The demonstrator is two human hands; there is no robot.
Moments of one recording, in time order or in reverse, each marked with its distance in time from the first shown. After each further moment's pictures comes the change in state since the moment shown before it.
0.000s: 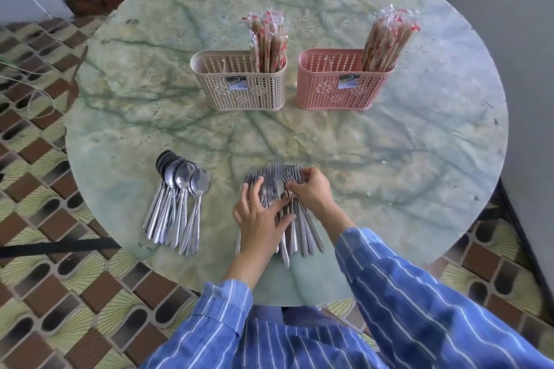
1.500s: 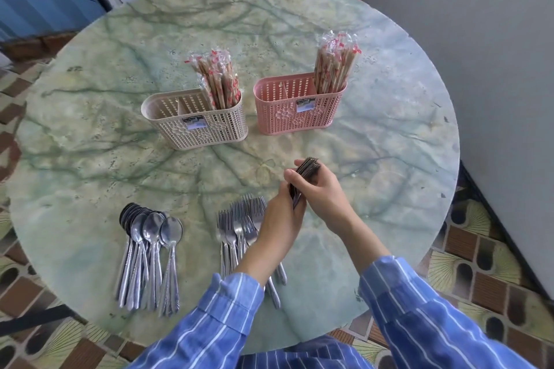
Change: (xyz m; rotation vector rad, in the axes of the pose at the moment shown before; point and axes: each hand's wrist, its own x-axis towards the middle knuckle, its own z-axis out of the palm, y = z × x) left_hand 0.084 0.098 -0.037 -0.562 -0.412 0.002; right_hand -0.022 -0.031 -0.082 0.571 0.042 -0.158
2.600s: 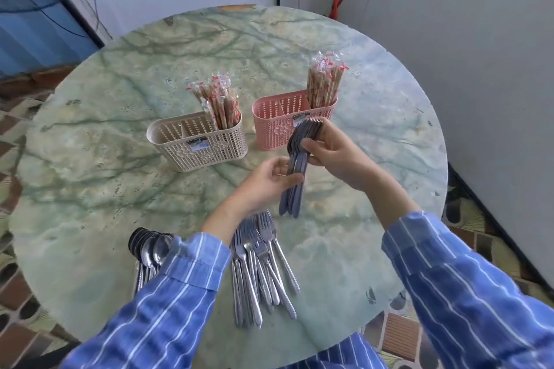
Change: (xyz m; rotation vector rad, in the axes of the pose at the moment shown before) left_hand 0.046 0.030 -0.091 -0.429 -0.404 0.001; right_hand 0.011 -0.089 -0.019 -0.130 -0.189 -0.228
